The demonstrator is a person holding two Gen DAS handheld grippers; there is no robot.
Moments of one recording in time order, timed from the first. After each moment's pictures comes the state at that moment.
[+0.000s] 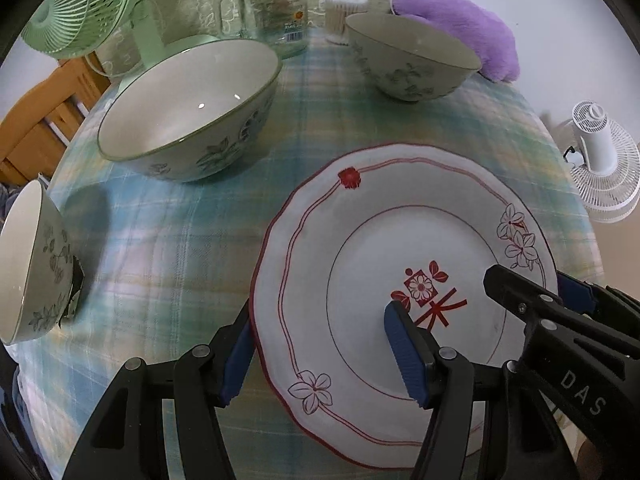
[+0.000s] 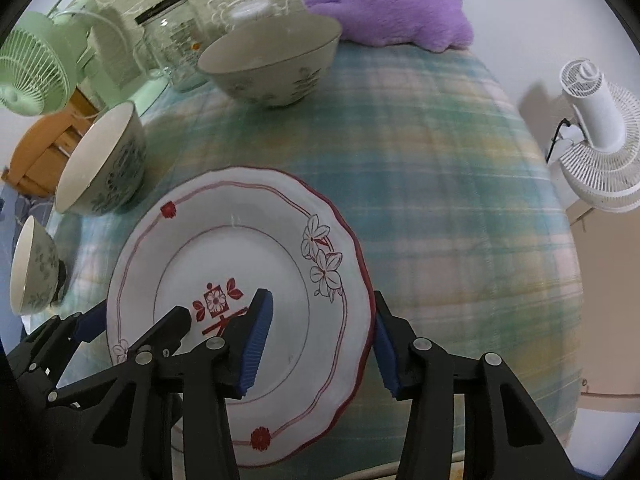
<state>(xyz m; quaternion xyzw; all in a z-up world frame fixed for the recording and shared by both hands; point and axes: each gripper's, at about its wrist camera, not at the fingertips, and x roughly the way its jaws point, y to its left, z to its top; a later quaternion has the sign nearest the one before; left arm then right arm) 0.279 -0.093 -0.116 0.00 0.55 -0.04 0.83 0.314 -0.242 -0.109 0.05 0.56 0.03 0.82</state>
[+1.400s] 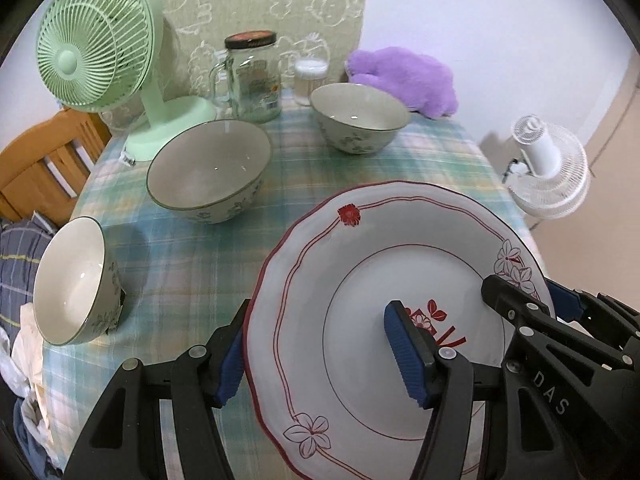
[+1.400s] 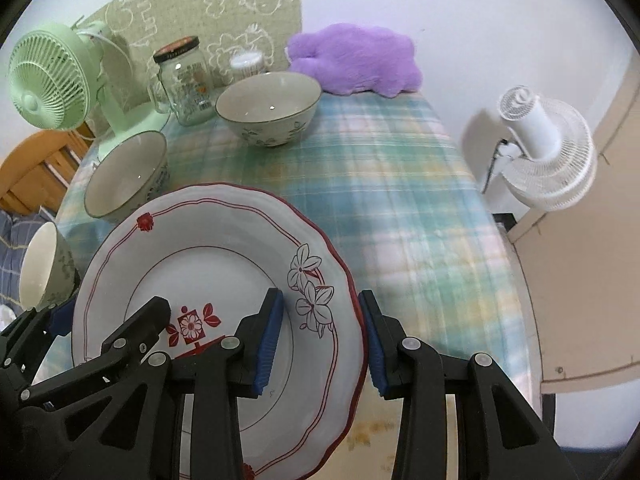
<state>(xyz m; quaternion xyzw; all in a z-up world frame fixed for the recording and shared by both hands) 0.233 -0.085 -0.044 0.01 0.49 -0.10 0.87 0.249 -0.226 -0.033 0.03 0.51 -0.05 0.86</state>
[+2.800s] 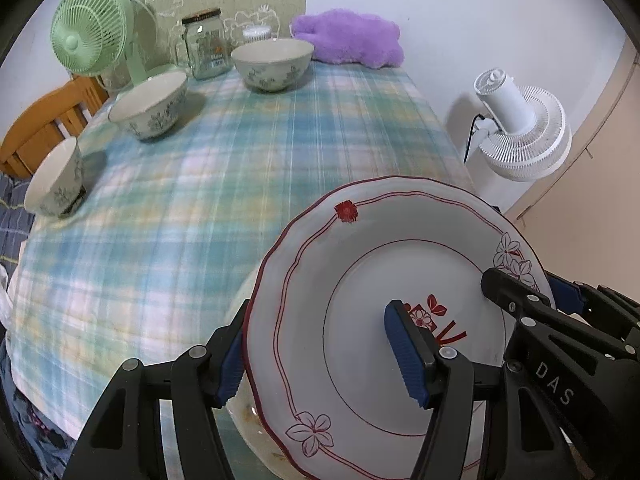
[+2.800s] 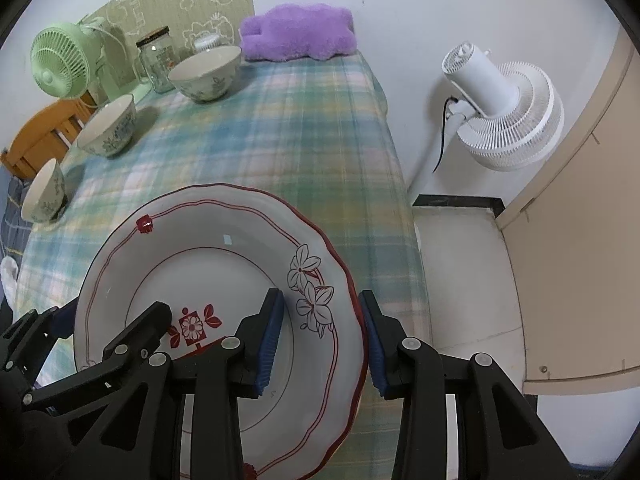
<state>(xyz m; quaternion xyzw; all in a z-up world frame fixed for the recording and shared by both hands) 0.125 -0.224 -0.067 -0.01 0.52 -0.06 0.85 0.144 -0.368 -0.049 0.02 0.53 -0.01 0.85</state>
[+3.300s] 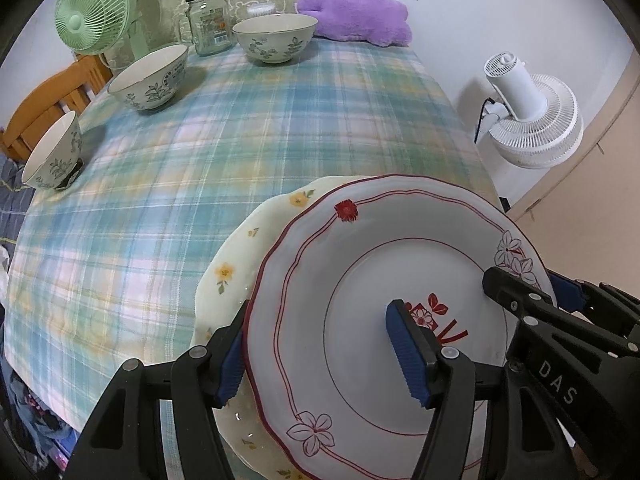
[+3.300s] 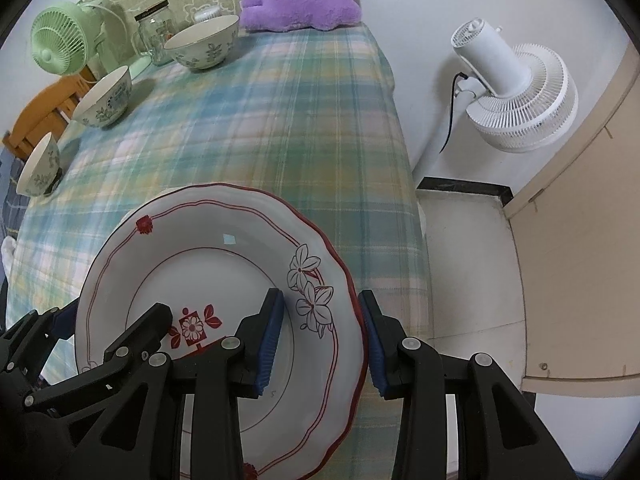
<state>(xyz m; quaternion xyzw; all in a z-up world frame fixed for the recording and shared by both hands) 0.117 -0.235 -0.088 -0.01 0.54 -0.03 0.84 0.140 -0.380 -0.076 0.01 0.56 0.01 0.83</state>
